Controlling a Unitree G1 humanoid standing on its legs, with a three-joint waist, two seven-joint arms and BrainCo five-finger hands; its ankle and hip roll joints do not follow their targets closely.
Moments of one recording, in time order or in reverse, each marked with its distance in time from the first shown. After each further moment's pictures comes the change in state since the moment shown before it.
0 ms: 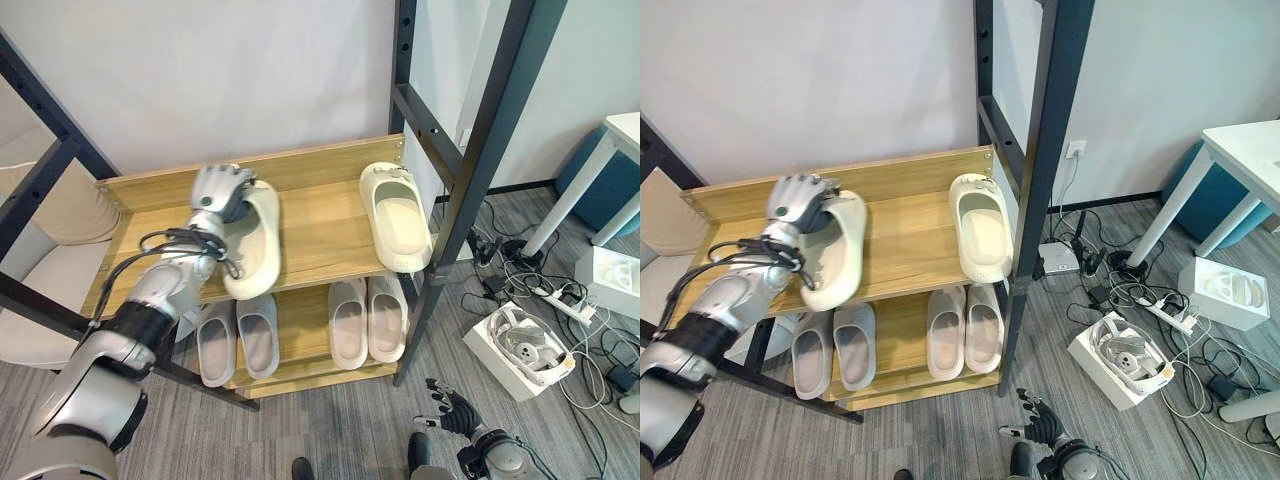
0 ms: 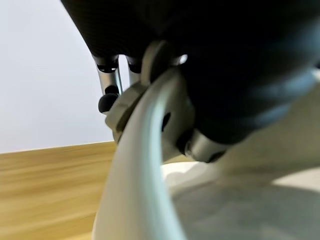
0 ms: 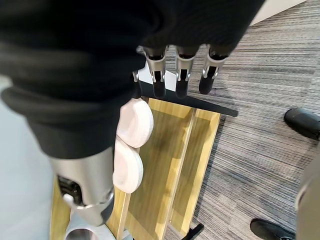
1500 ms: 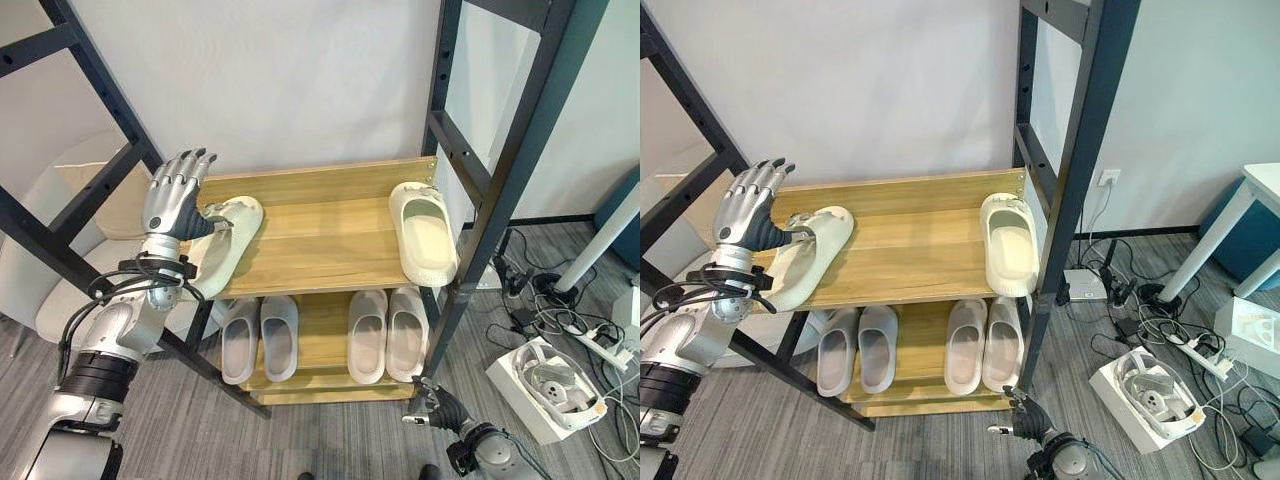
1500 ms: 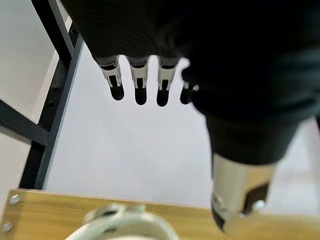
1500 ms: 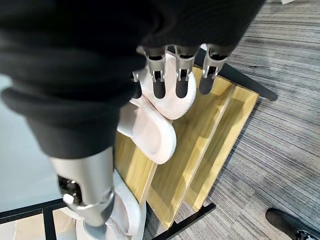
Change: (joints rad) left arm 0.481 0.085 0.500 -0.278 -0.108 -0.107 -0.009; right arm -0.016 0.026 0.028 0.010 -0.019 0.002 0.046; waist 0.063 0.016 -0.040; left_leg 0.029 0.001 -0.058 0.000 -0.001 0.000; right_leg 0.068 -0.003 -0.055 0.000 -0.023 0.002
